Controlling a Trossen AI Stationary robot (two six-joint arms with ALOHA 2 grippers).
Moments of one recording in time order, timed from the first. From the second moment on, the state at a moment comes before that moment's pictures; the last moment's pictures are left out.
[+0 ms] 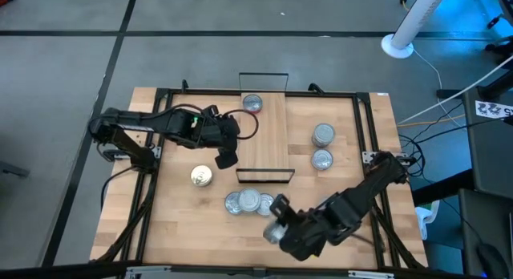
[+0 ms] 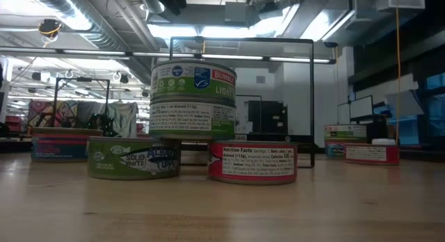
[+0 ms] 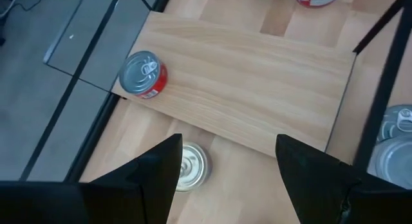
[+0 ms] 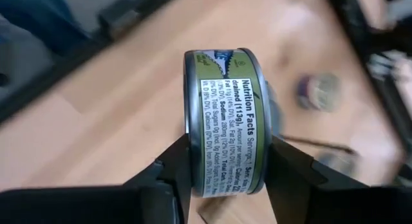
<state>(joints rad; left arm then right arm) -0.11 1.55 1.70 -1.24 -0.52 -0.36 0.64 2.04 2.35 -1.41 0.31 -0.34</state>
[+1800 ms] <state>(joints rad) 0.07 1.54 1.70 -1.24 -0.53 -0.12 -0.39 1.40 1.02 -0.29 0.28 -0.96</state>
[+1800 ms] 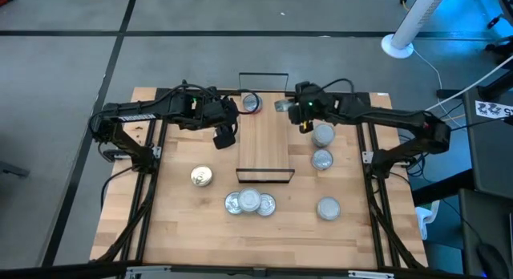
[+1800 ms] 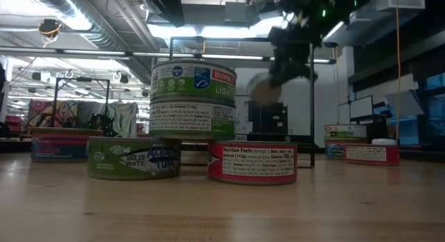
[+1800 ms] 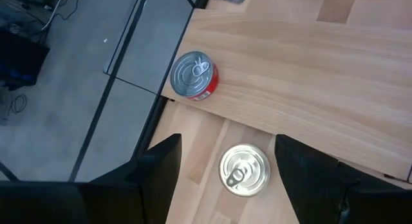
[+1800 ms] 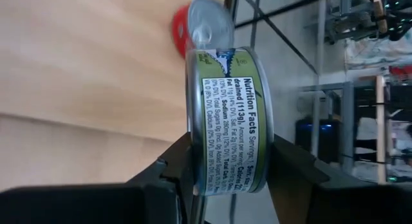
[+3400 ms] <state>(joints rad) 0.07 1.54 1.70 -1.24 -0.53 -0.12 -0.45 1.69 0.90 0.09 0.19 -0.98</state>
